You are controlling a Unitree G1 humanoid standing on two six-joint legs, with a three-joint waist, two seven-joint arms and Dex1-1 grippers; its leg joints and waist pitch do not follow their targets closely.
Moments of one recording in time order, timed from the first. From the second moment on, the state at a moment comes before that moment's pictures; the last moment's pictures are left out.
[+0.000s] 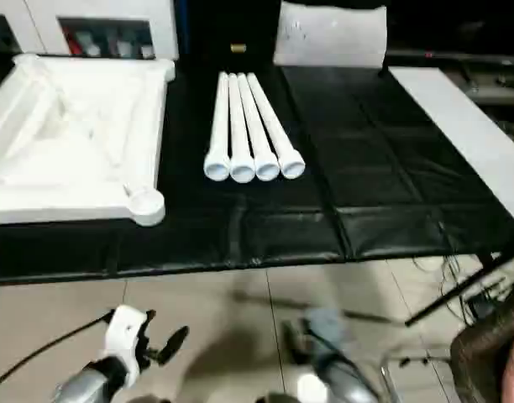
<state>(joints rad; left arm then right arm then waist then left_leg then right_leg) 0.18 0.17 -0.06 0.45 -0.05 -0.18 -0.52 0.08 -0.13 0.04 0.71 0.01 -0.28 0.19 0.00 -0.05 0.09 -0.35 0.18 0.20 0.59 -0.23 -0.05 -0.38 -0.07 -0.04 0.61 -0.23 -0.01</state>
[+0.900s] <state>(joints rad) 0.51 0.32 -0.06 -0.58 -0.29 0.13 -0.54 0.37 -0.24 0.04 -0.59 0.14 0.13 0.23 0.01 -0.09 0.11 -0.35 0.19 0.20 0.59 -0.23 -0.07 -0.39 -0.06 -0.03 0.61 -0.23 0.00</state>
